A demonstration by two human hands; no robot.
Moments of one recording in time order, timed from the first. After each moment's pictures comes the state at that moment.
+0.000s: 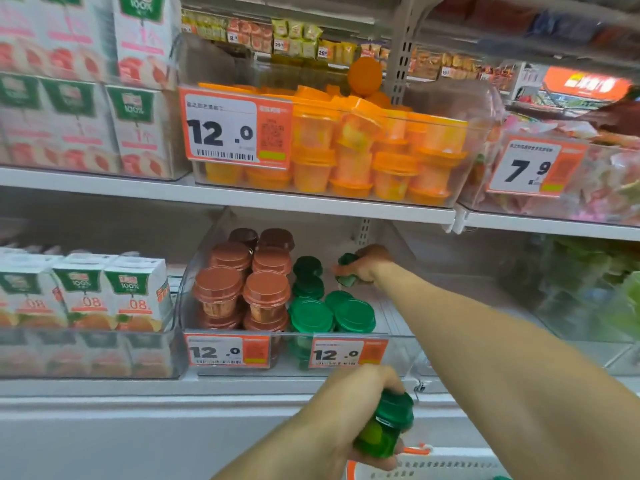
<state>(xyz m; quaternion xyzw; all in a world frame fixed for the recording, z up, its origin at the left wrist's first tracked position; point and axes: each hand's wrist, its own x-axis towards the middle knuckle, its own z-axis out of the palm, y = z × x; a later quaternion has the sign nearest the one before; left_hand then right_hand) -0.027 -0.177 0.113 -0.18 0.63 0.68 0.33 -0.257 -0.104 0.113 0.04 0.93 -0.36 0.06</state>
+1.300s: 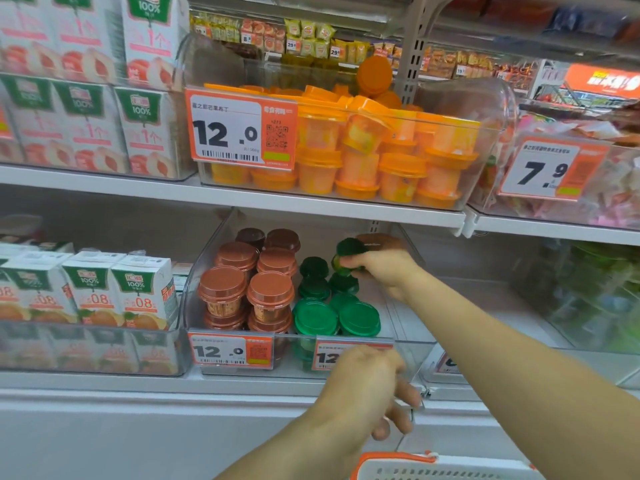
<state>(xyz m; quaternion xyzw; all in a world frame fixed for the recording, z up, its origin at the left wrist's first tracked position) -0.022 -0.166 0.136 -0.14 0.64 0.74 0.18 -0.215 -0.098 0.139 -0.02 0.80 -0.58 0.11</state>
